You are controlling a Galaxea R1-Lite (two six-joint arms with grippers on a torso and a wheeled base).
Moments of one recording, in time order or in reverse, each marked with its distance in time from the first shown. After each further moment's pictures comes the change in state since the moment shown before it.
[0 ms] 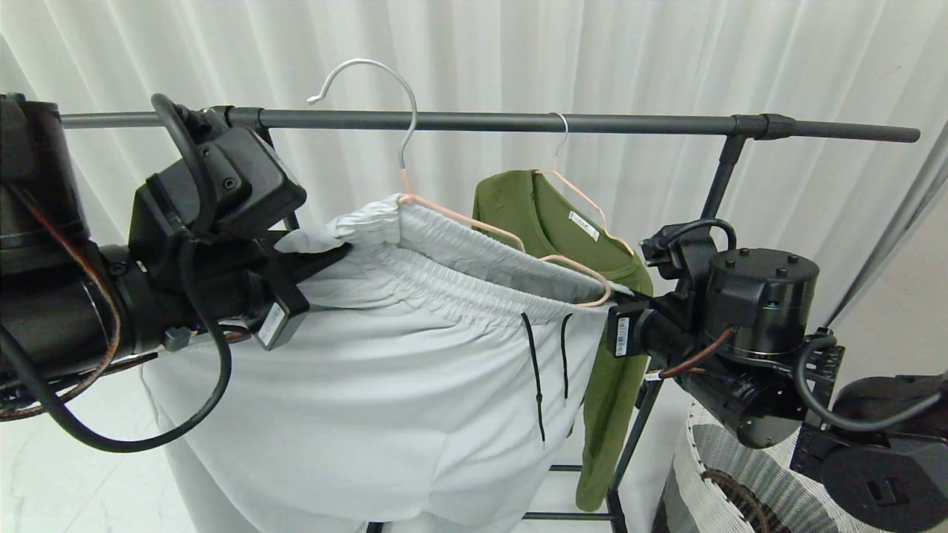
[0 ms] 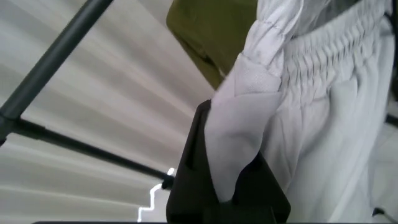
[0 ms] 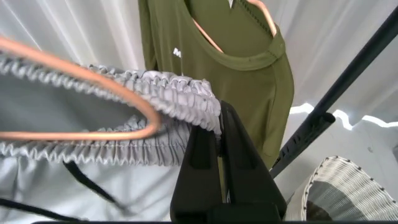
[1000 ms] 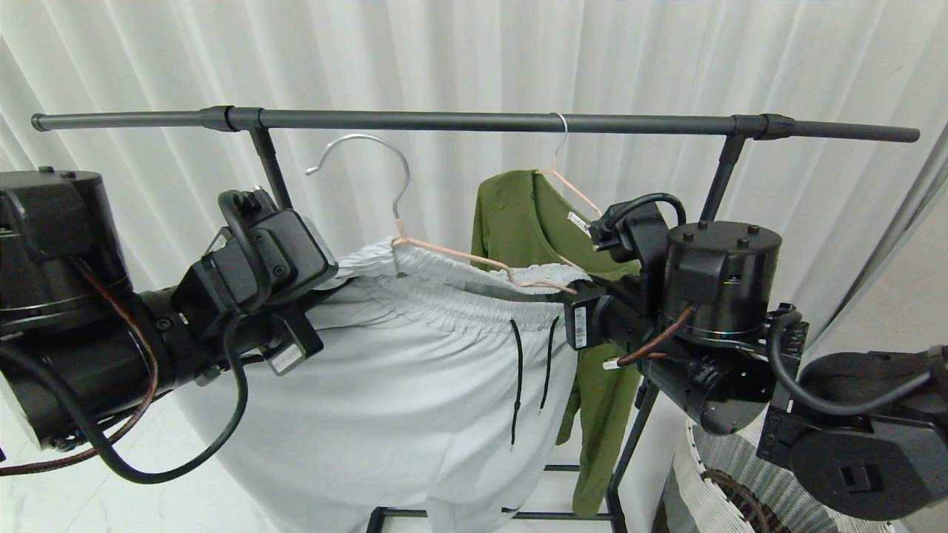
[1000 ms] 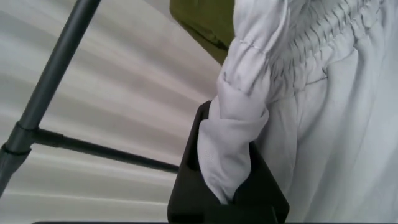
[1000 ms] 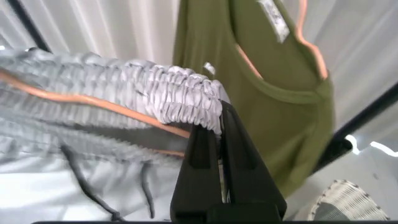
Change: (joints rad) left arm -0.010 0.040 0.156 -0.207 0.003 0.176; right arm 0.125 0.035 -0.174 0.113 0.010 -0.072
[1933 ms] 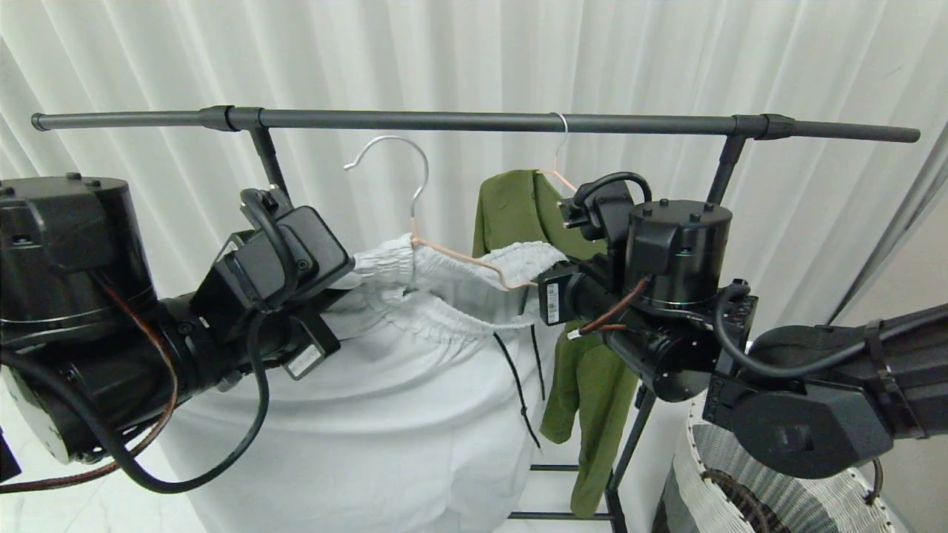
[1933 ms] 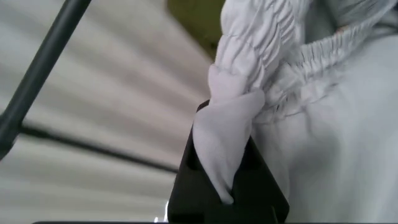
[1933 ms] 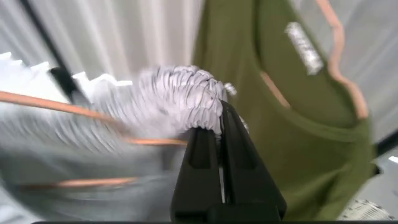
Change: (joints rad) left arm -0.052 0.010 0.003 -0.009 0.146 -0.080; right arm -0.019 0.076 -0.140 0.026 -0.008 -0.007
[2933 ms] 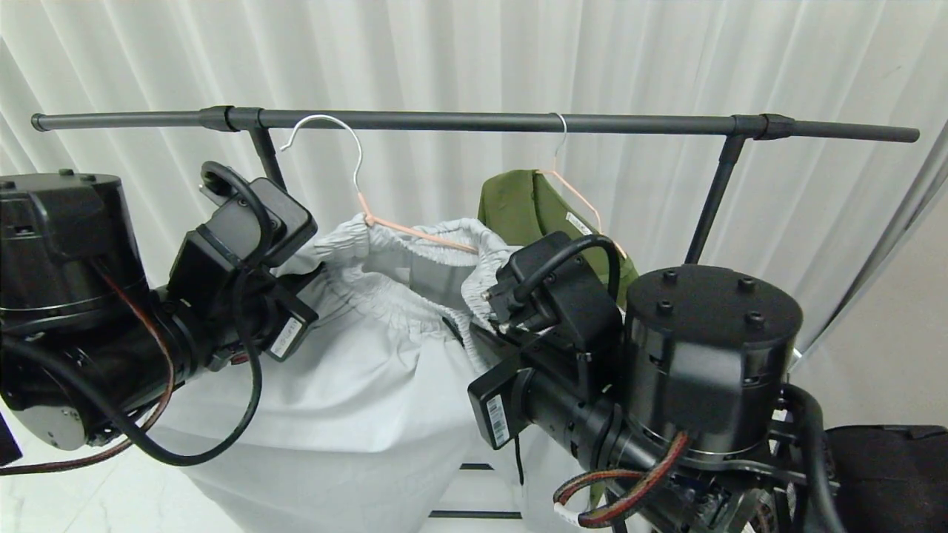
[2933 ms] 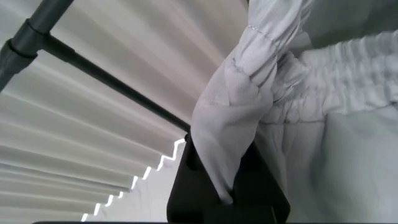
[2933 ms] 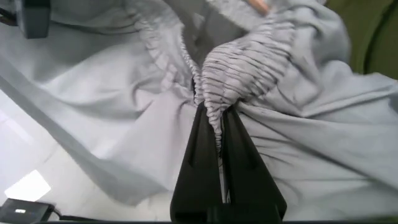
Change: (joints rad) left arm 0.043 0.006 -0.007 0.001 0.150 -0.175; right arm 0.292 -0.087 0.138 -0.036 0.103 -0.050
